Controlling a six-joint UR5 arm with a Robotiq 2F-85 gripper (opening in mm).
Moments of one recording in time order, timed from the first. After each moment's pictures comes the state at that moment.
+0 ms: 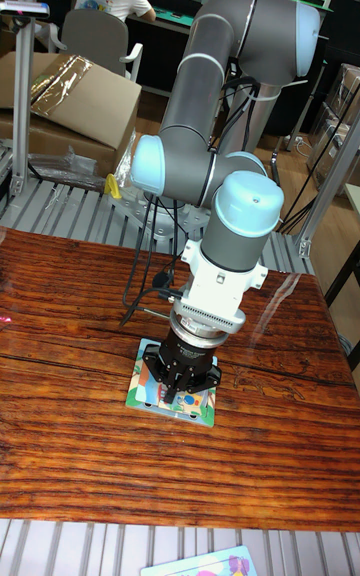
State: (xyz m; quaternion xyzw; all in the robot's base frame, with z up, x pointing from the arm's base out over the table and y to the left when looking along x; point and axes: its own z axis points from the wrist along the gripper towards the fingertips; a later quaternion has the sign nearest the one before) arm 0.609 0.042 0.005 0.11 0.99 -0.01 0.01
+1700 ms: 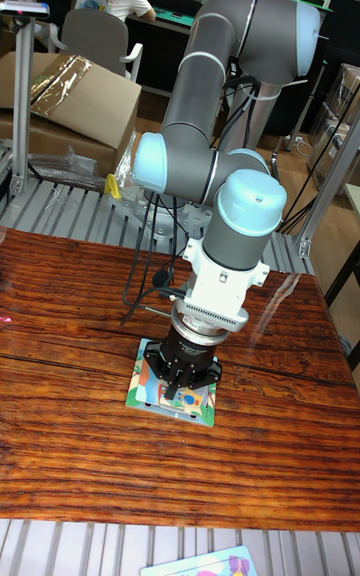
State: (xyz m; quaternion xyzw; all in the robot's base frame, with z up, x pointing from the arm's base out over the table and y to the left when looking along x) arm 0.601 0.041 0.009 0.09 1.00 -0.02 0.00
